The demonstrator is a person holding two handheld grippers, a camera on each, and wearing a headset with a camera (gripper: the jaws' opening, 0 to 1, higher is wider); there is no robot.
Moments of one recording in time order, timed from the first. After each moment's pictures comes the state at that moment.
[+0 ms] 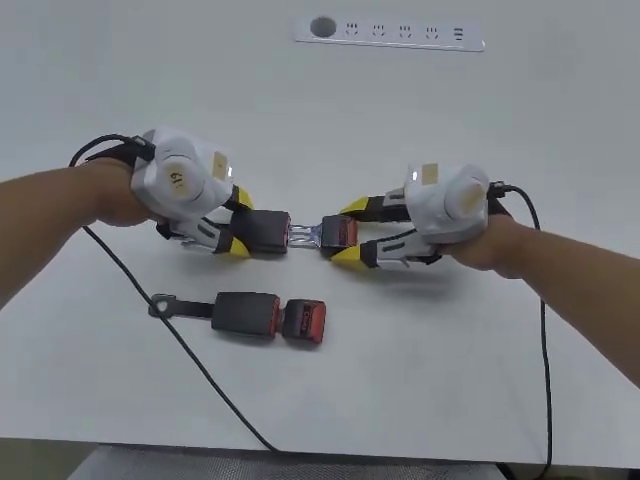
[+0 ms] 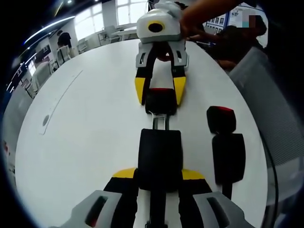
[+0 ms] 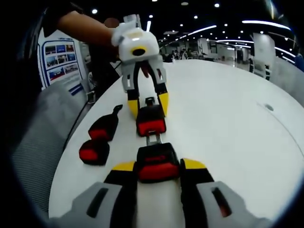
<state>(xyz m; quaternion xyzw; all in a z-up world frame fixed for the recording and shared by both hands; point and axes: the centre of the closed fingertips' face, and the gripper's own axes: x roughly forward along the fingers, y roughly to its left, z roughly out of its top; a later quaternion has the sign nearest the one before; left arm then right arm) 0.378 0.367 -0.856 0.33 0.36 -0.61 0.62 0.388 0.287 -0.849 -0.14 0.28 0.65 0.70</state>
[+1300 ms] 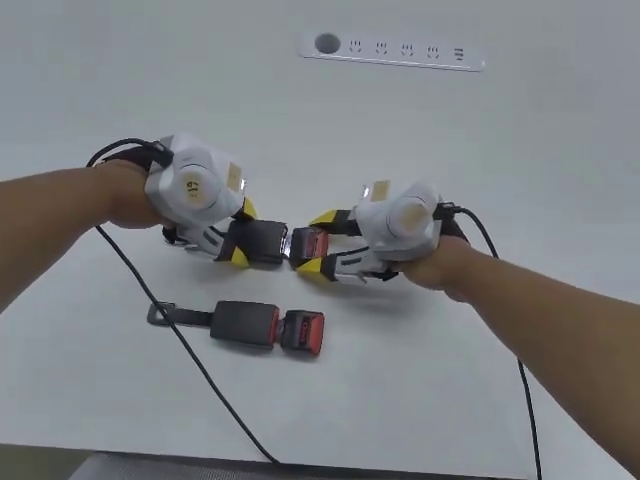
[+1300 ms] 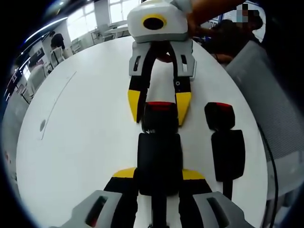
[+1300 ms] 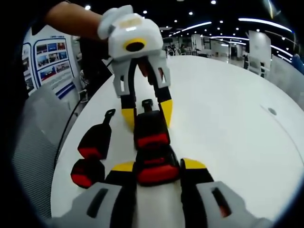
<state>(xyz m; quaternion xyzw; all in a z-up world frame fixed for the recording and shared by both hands) 0.376 0.366 -0.857 0.36 0.36 -0.62 0.60 0.382 0.322 -0.858 -0.16 0.29 0.61 0.72</state>
